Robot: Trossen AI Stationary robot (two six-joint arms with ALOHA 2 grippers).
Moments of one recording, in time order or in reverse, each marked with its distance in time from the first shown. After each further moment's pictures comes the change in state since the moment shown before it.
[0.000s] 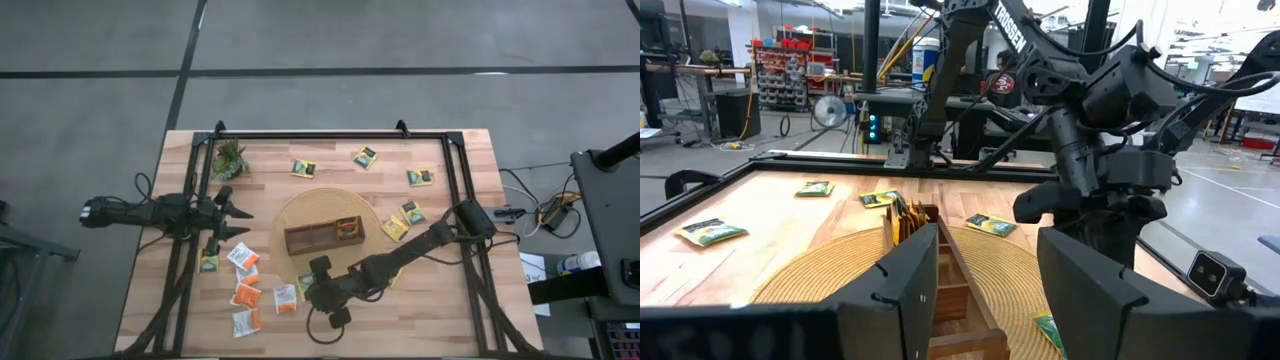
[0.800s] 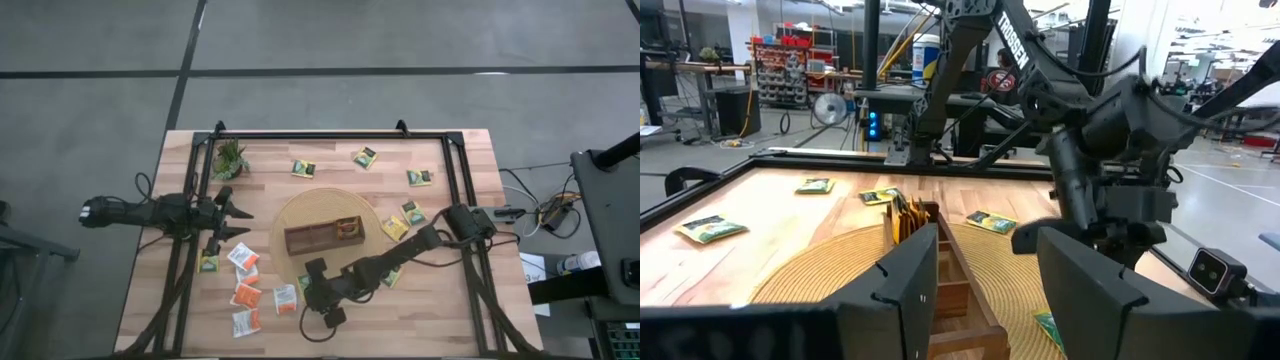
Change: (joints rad) left arm 0.000 0.008 0.000 0.000 0.000 0.000; right arm -0.020 0.101 0.035 0.039 -0.030 -0.003
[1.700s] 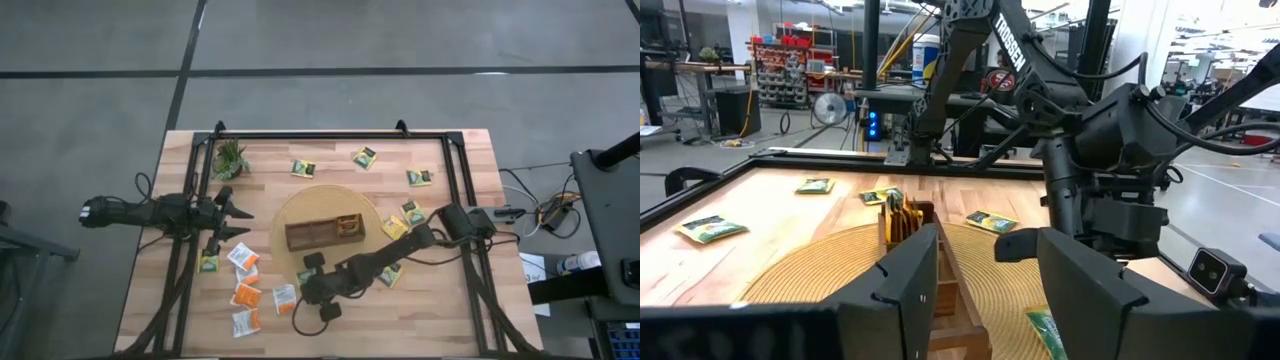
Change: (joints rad) left arm 0.000 0.000 0.000 0.000 0.000 0.000; right arm -0.029 0.037 0.057 -0.079 0.015 0.020
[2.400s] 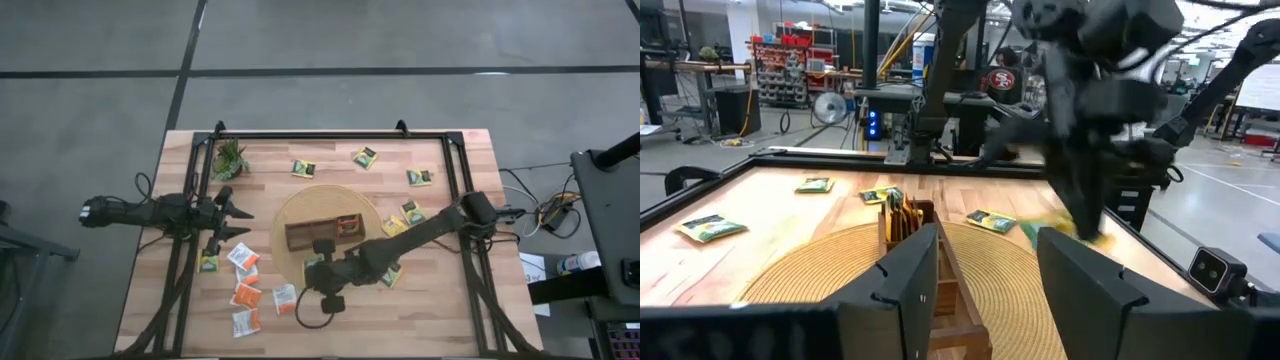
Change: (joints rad) left arm 0.000 0.002 0.000 0.000 0.000 0.000; right arm -0.010 -0.218 0.077 -0.290 0.055 0.175
